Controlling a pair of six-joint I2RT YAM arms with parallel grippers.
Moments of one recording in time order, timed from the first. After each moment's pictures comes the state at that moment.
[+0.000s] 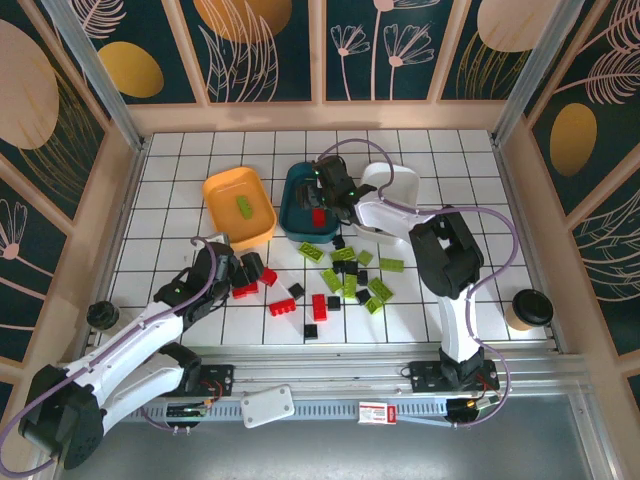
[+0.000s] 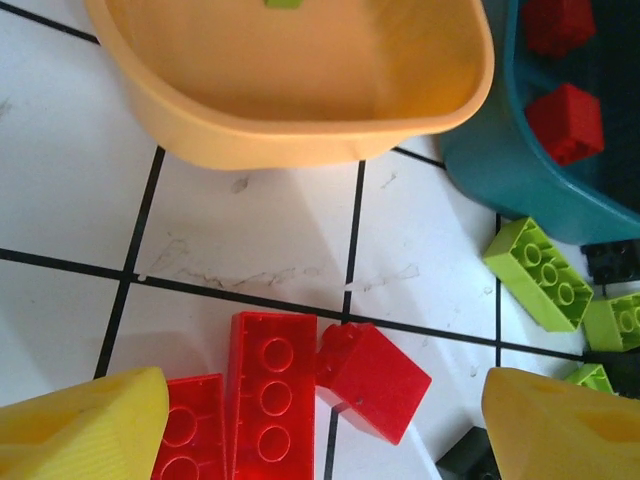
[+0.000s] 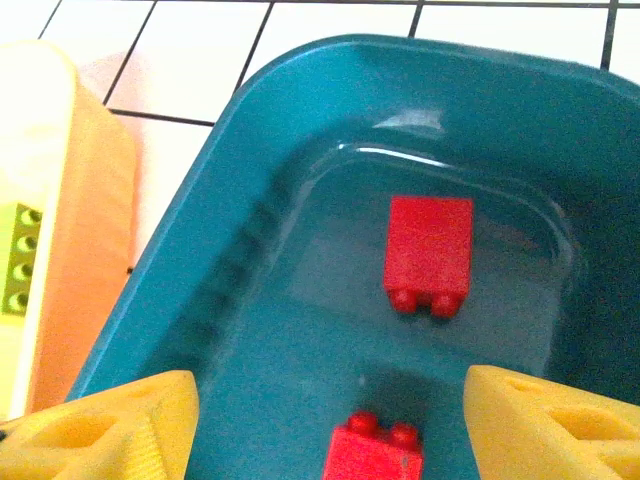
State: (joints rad) left arm -0.53 0.92 0.45 -0.31 -0.13 -0.77; right arm 0.67 2.01 1.45 -0.15 0.07 0.37
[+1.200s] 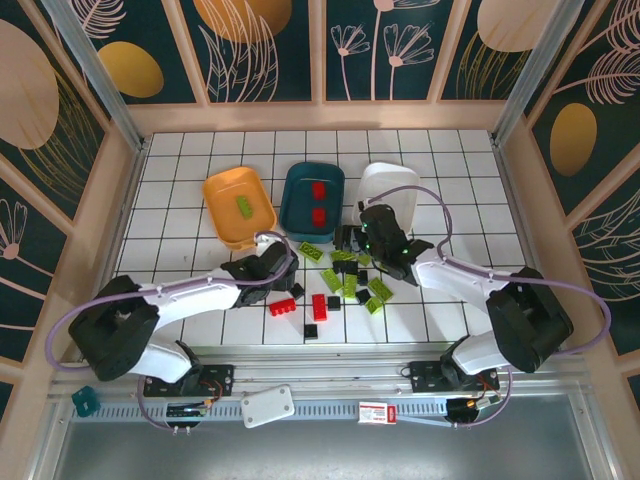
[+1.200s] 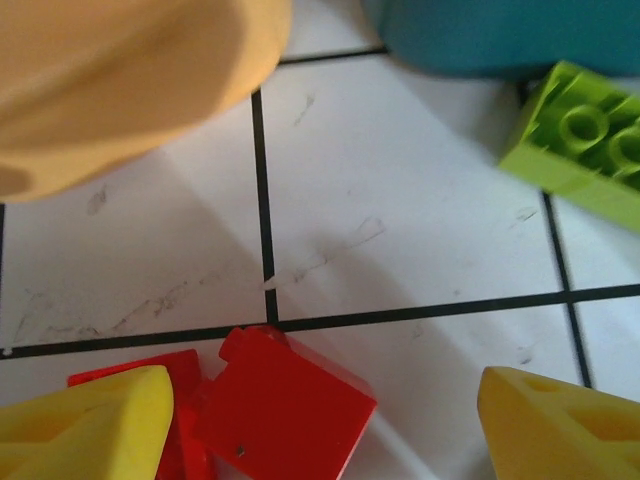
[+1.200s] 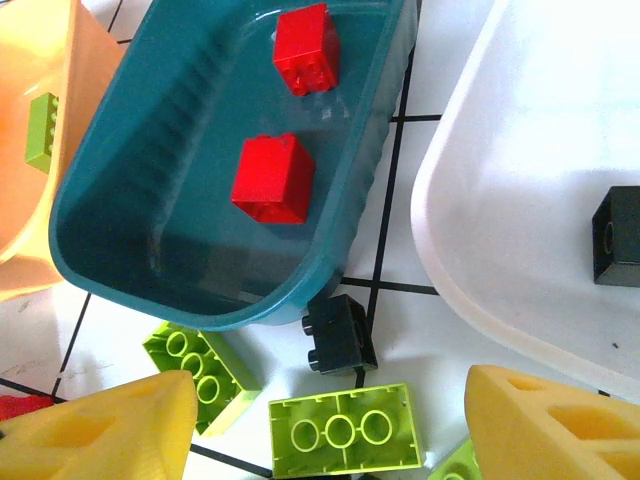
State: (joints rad) left arm -0.83 1.45 0.67 -0.29 -0.43 -0.63; right arm 0.68 1.41 0.76 -0.01 0.10 0.52
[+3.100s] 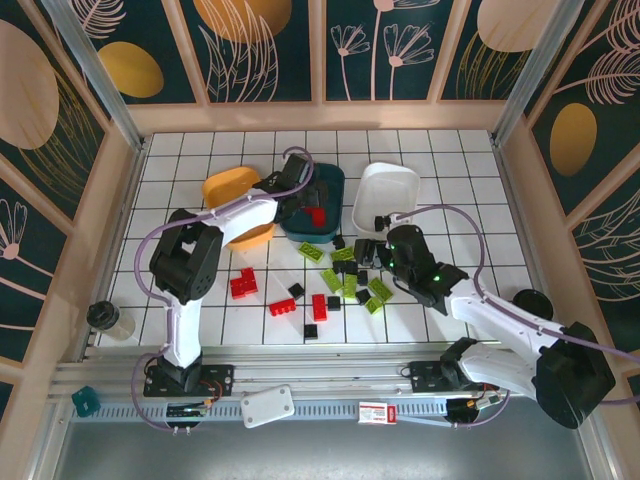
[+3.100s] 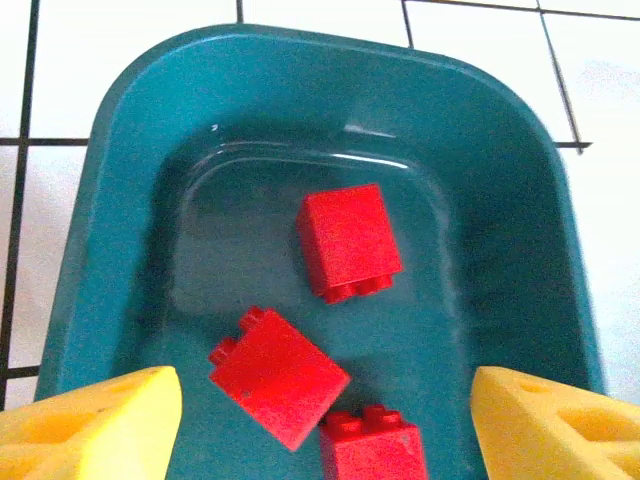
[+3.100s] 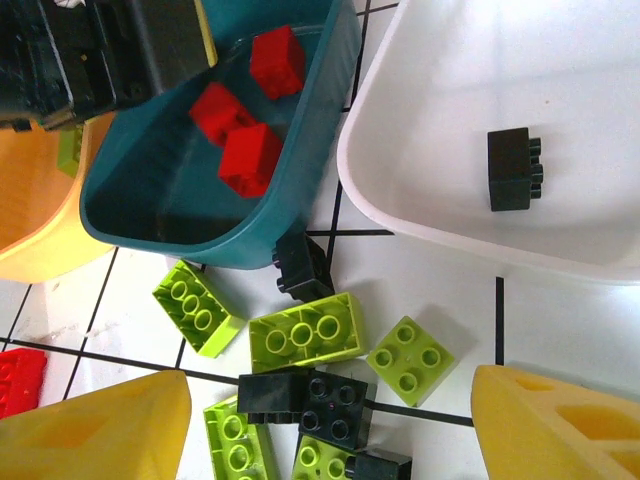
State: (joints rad) left arm -0.58 2.02 1.49 -0.27 -0.15 -0.52; right arm 0.68 1.06 0.57 -0.12 0.13 0.57
